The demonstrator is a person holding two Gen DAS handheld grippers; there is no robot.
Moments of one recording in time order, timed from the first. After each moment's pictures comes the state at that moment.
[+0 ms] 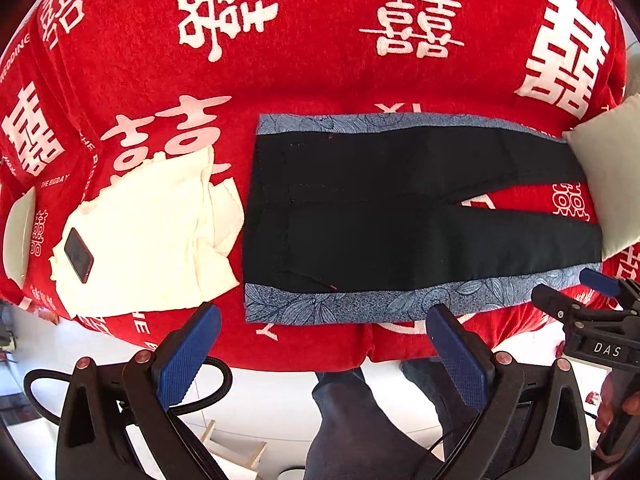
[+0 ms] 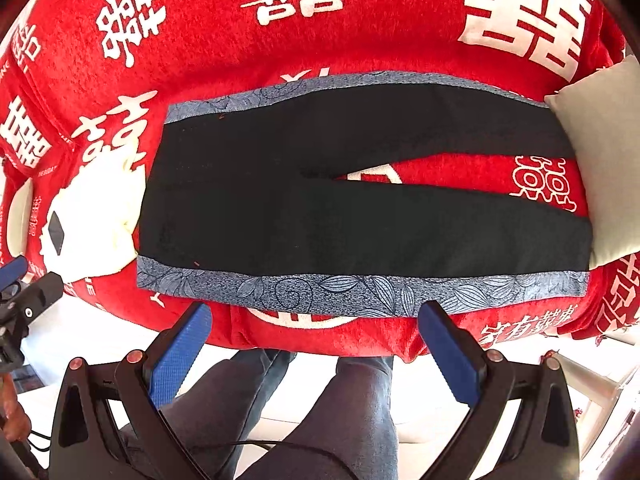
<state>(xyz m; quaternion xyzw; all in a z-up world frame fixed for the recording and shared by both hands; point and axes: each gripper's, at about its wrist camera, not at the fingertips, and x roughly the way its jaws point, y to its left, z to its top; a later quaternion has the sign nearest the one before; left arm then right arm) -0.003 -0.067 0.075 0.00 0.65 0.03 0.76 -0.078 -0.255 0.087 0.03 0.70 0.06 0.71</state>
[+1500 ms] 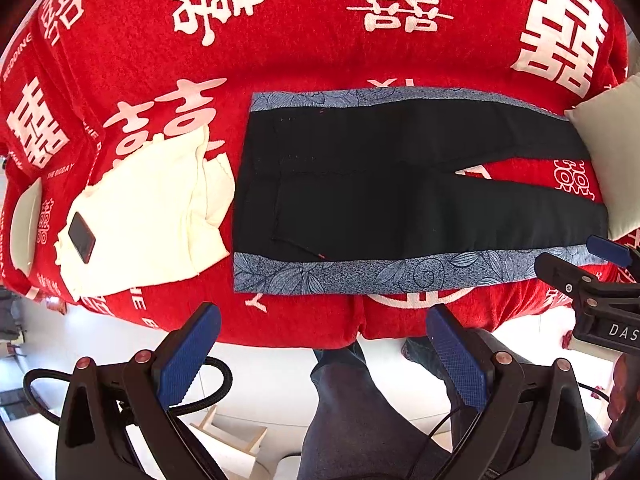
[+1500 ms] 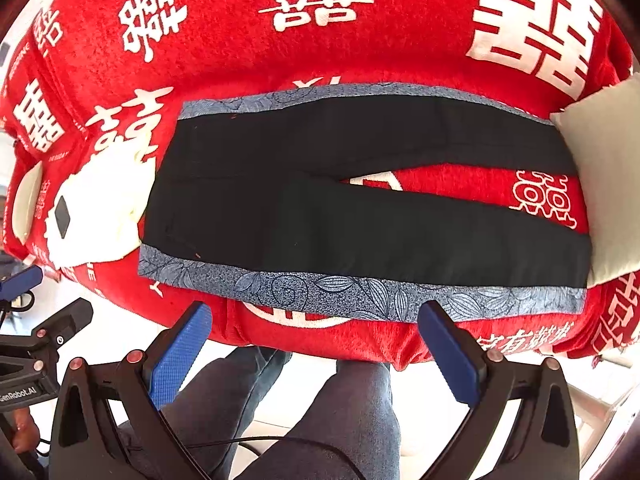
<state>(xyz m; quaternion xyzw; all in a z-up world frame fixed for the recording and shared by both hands) -0.031 -0.106 0.066 0.01 0.66 0.05 0.75 -0.090 -0.263 0.093 0.02 0.68 0.09 0.73</state>
